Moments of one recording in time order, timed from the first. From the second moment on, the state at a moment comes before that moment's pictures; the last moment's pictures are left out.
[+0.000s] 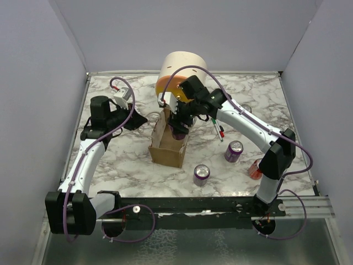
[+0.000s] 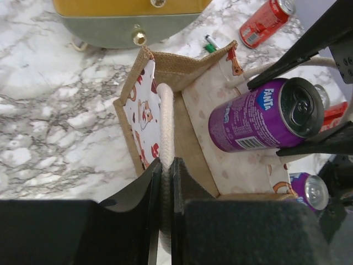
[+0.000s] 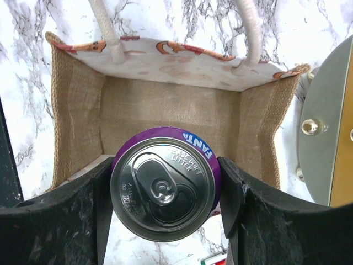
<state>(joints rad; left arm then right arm) -0.04 1.13 0.88 -0.24 0.72 -0.15 0.77 1.82 1.77 -0.84 -0.41 -0.55</state>
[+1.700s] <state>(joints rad) -0.05 1.11 0.81 -0.16 0.77 -0.27 0.74 1.89 1.51 -0.30 -0.35 -0.33</state>
